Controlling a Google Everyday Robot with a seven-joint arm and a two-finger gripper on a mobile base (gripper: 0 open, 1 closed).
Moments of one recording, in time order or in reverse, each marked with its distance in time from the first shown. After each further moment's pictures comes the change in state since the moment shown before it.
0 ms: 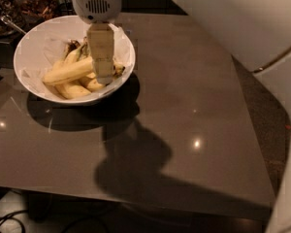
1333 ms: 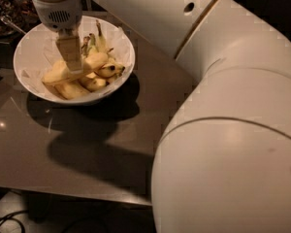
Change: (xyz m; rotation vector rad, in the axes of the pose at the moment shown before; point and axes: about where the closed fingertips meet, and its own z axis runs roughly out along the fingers) arm -0.073 -0.042 0.051 -0.029 0.035 -0.109
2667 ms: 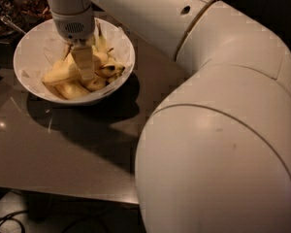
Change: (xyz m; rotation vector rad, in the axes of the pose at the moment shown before) arm 0.023 0.002 0.039 -0.100 0.023 0.040
